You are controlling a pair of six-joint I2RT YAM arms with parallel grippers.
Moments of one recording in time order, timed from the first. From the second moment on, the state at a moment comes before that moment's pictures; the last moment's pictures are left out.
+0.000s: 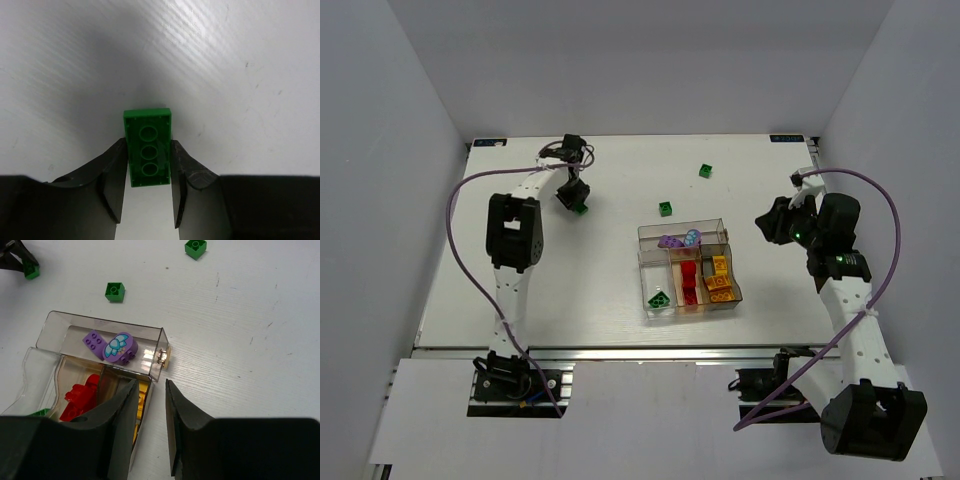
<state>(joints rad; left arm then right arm) -0.23 2.36 2.00 -0.86 -0.28 -0.95 -0.05 0.96 0.80 -0.27 -0.49 -0.03</state>
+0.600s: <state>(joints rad) -0.42 1.55 1.20 -0.34 0.47 -0.42 -0.06 0.97 0.80 -0.27 -0.49 -0.03</state>
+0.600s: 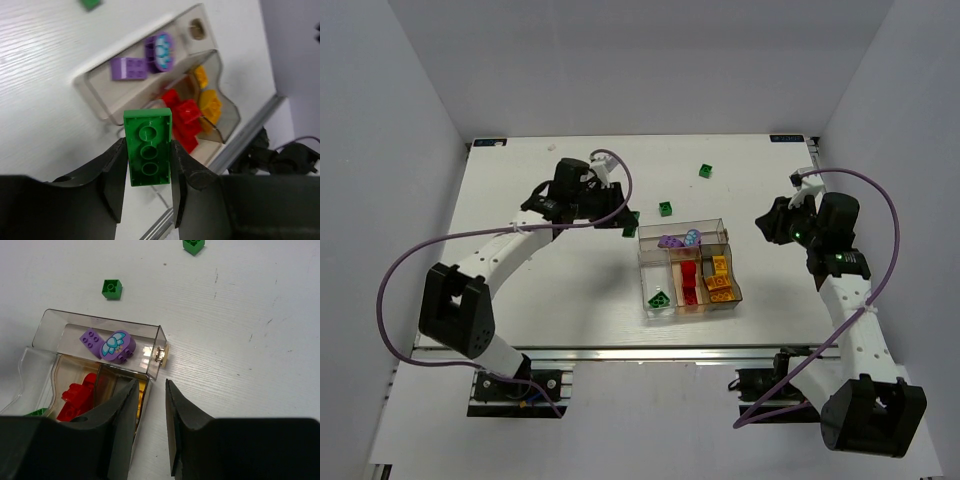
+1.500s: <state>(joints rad) -0.72 1.67 1.13 -0.38 0.34 -0.48 -0.05 1.15 0.89 -0.31 -0.53 -0.11</state>
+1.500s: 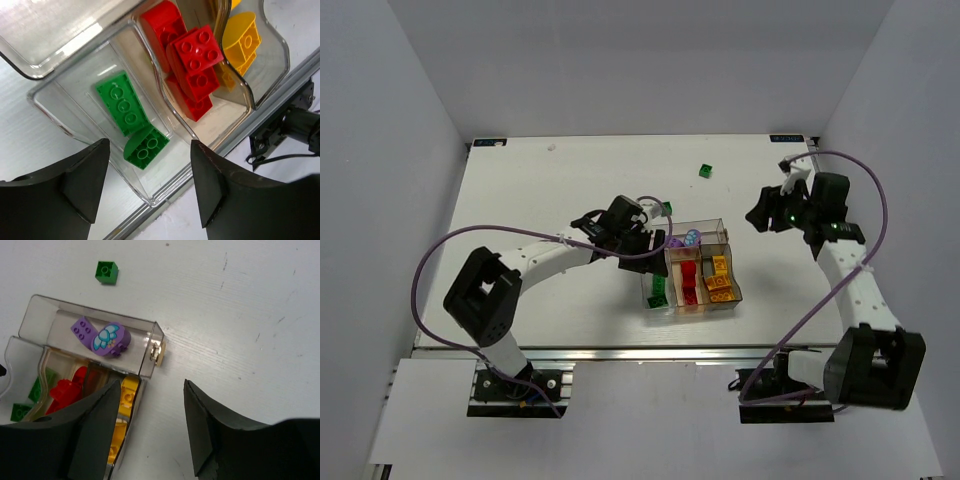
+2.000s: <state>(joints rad) -0.69 1.12 0.98 -0.24 -0.14 -0.25 0.15 2.21 2.05 -0.59 -0.34 0.02</state>
